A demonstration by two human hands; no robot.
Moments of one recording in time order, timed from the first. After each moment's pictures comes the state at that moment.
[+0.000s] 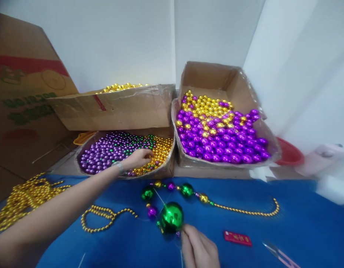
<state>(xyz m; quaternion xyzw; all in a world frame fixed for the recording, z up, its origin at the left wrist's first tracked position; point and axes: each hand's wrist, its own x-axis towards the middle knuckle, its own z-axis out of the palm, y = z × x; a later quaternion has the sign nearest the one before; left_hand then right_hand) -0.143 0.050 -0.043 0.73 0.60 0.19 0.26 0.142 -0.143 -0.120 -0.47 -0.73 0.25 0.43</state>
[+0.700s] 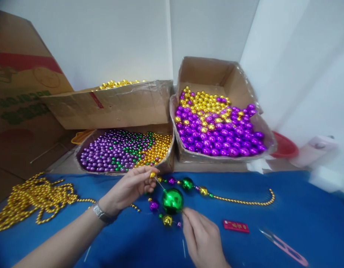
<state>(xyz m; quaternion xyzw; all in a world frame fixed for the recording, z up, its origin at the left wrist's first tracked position) -0.094 -0.065 -0.029 0.38 0.38 0.45 0.71 0.145 -0.133 -0.101 -0.43 -0.79 0.14 0.41</state>
